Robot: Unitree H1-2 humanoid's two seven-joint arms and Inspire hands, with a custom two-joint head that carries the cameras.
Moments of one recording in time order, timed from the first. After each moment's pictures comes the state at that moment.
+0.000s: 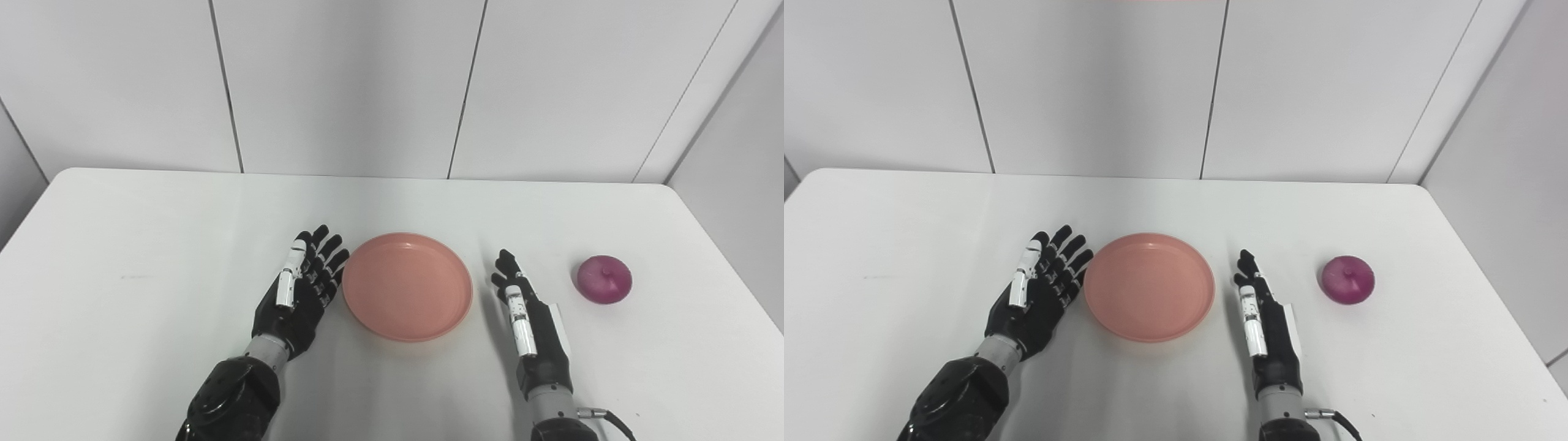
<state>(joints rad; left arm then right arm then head) -0.23 -0.09 -0.03 -0.03 -0.43 0.43 -0.05 -0.02 0.03 0.01 -0.29 -0.16 0.26 -0.07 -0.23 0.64</state>
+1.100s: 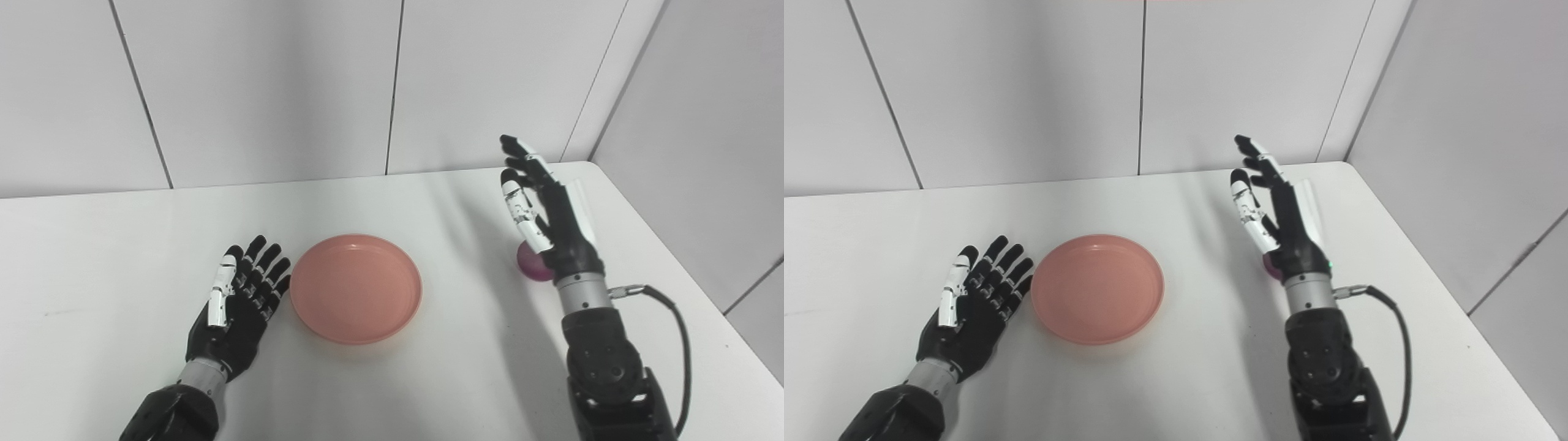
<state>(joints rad) -0.23 -0.03 -0.02 -0.01 -0.51 0.43 -0.13 -0.23 -0.29 -0.07 -0.45 -0.45 0.36 -0.01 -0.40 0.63</state>
